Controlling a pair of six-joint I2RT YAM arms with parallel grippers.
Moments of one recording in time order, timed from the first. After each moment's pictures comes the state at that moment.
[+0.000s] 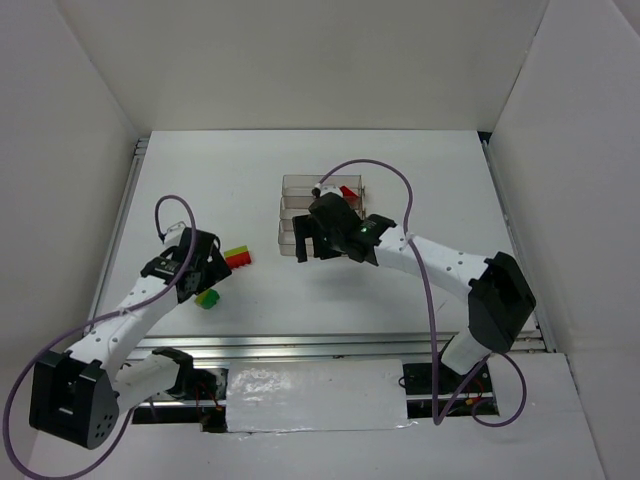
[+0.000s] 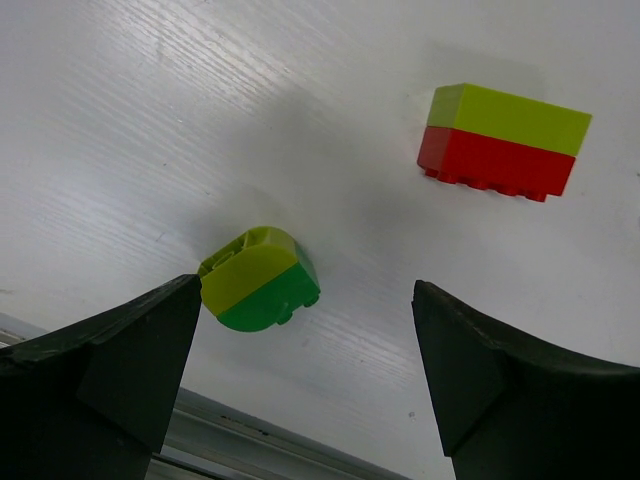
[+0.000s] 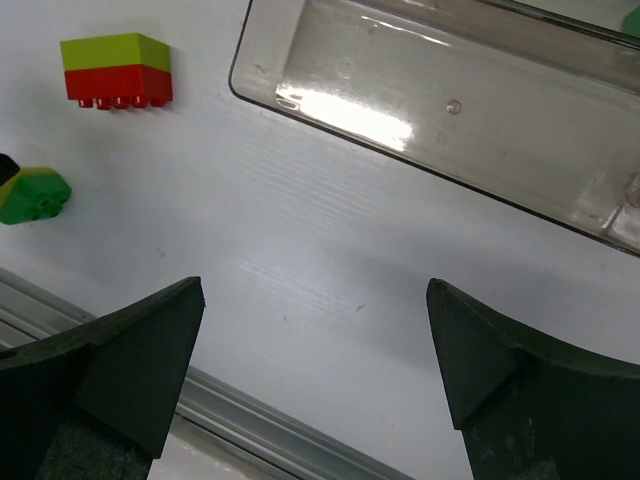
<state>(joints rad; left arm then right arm) -0.27 1.03 0.67 -0.68 -0.35 -0.81 0.83 1.57 1.22 -0.46 0.16 0.55</state>
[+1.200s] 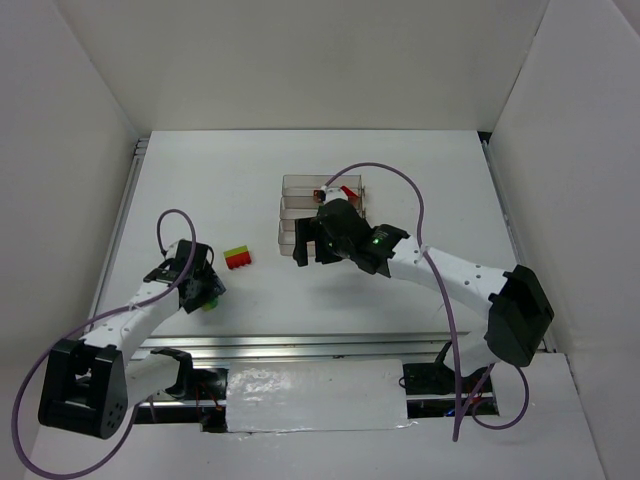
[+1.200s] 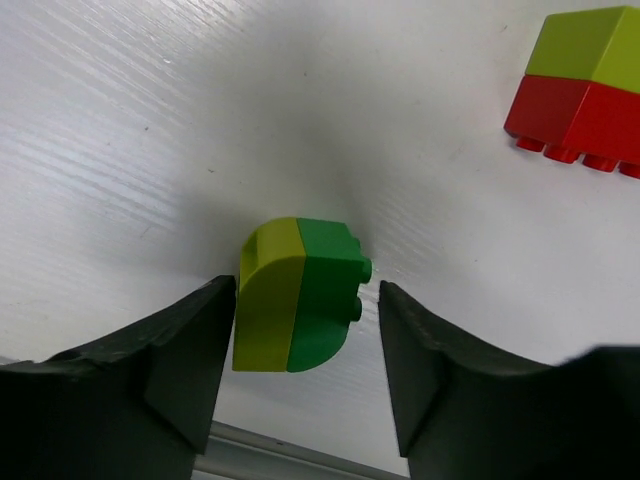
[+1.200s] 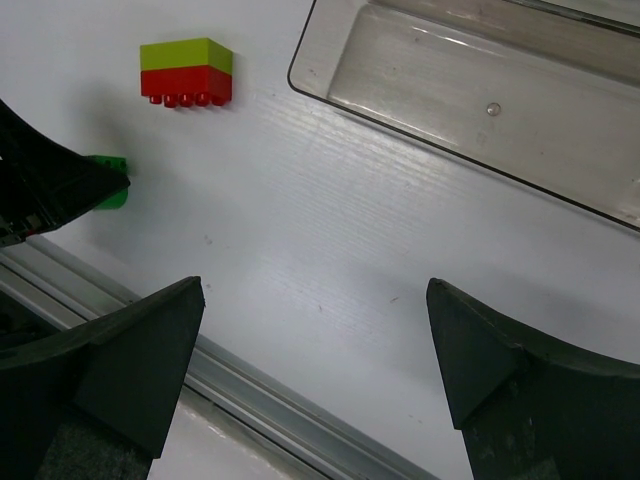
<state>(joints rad) -0.16 1.09 0.51 -0.54 -0.20 -0.77 0.86 1.46 1.12 -0.37 0.13 0.58</state>
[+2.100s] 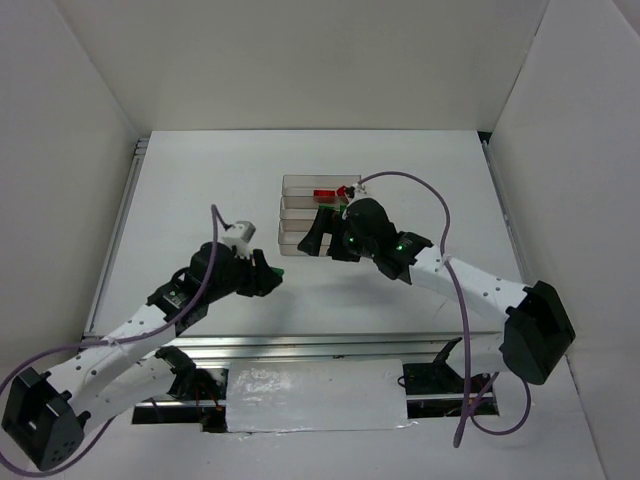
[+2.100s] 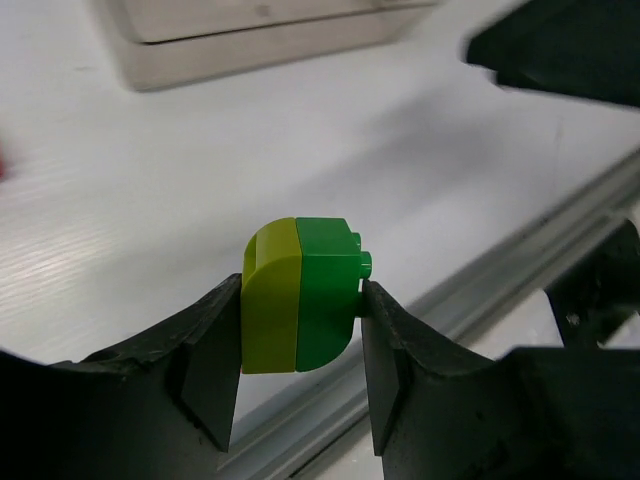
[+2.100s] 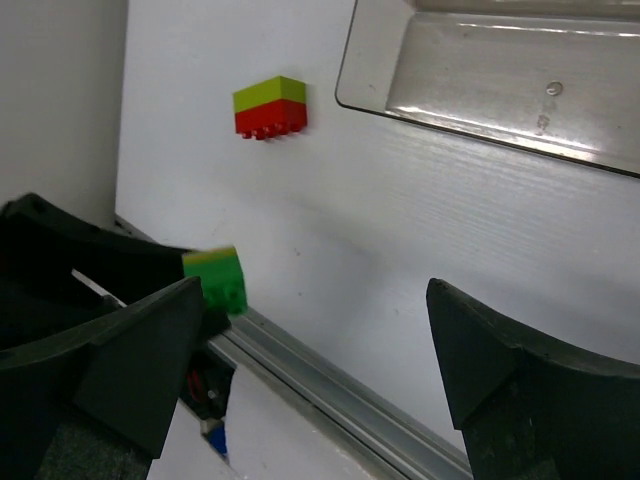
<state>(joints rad) -0.53 0.85 0.53 -0.21 0.12 -0.55 0.74 1.34 0.94 -0.16 -0.07 0.80</state>
